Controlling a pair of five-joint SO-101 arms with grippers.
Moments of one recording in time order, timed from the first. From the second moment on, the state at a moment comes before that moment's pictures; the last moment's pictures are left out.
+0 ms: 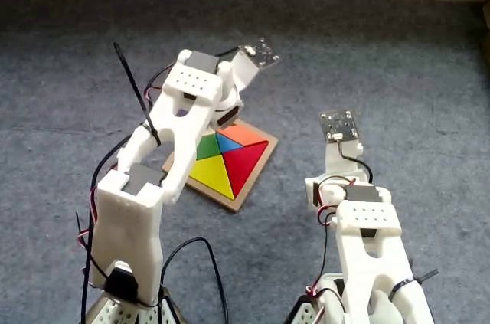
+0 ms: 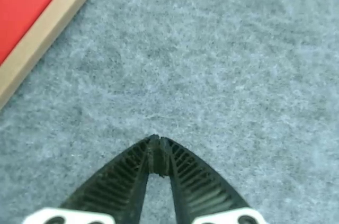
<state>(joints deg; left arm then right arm) 13.1 32.3 -21.6 78.6 -25.2 -6.2 -36.9 67.5 40.7 12.5</state>
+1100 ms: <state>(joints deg) -1.3 41.2 -26.3 77.9 -25.2 -6.2 -36.9 67.5 40.7 12.5</state>
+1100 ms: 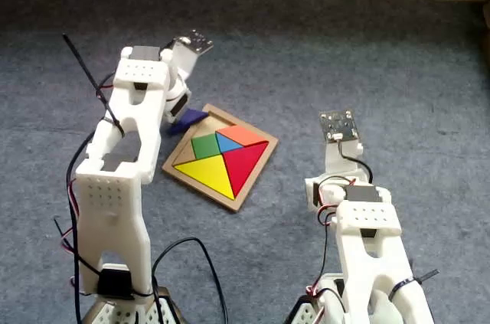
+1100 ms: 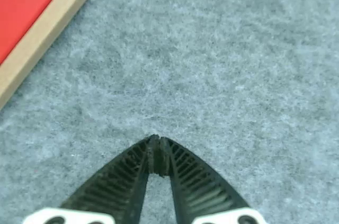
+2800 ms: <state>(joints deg) 8.8 38.4 -26.3 81.3 -25.2 -6.2 -36.9 67.5 40.7 12.5</state>
